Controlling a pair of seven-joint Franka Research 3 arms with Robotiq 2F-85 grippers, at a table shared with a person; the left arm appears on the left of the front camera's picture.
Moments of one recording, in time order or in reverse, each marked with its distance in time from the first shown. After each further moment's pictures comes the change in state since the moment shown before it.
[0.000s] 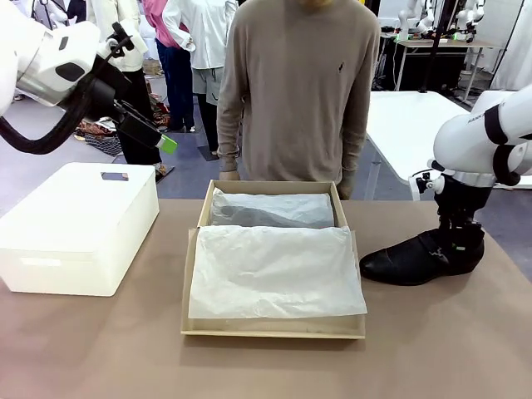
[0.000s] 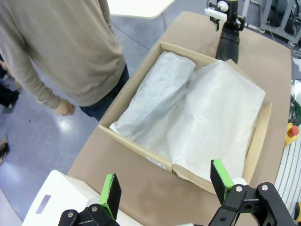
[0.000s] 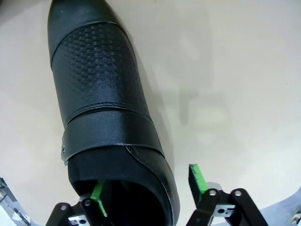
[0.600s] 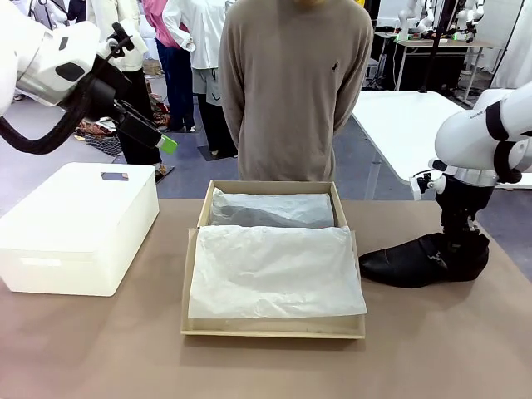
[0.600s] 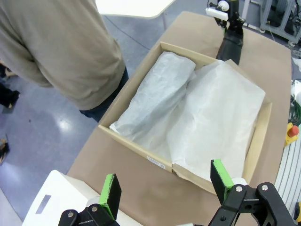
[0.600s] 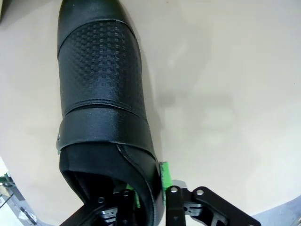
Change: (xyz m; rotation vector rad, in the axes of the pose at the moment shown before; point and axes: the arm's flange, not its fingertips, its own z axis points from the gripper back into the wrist) left arm 0.000 0.000 0.000 0.000 0.000 0.000; right arm -0.001 0.003 0.002 0.046 -0.012 -0.013
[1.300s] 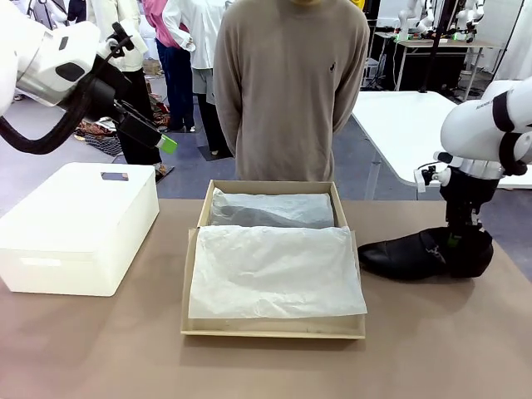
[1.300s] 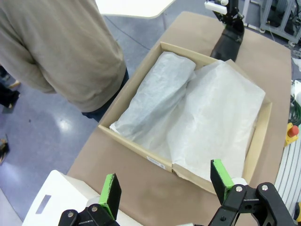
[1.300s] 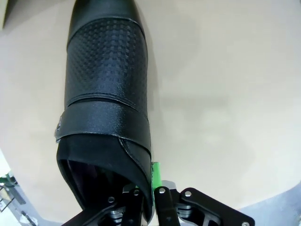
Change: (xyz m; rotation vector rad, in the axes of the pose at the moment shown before) left arm 0.000 0.000 0.000 0.000 0.000 0.000; right arm -0.008 -0.006 0.024 -0.024 -0.014 -0.026
